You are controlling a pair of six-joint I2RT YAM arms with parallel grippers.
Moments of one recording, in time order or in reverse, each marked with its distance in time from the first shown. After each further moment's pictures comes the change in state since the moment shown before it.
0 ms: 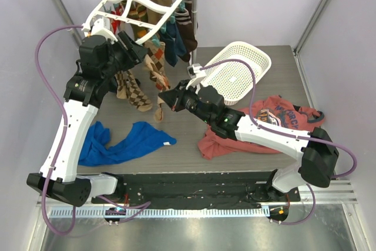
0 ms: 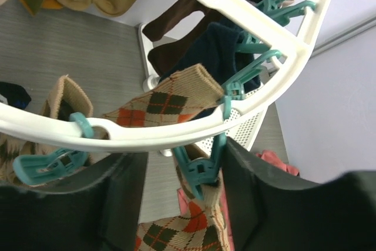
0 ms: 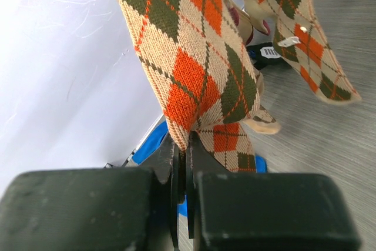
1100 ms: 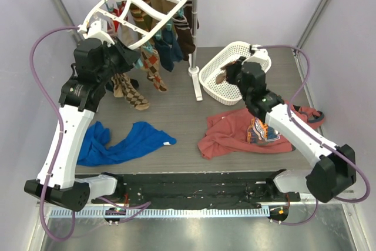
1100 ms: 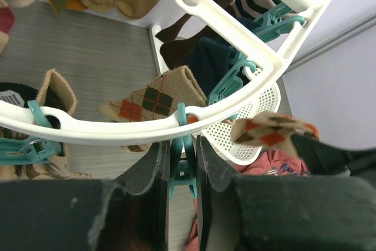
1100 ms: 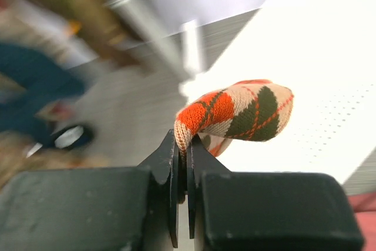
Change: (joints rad) left arm 0.006 -0.032 -0.001 -0.040 0.000 0.063; right arm -0.433 -0.179 -0.042 -0.317 0.229 -0.090
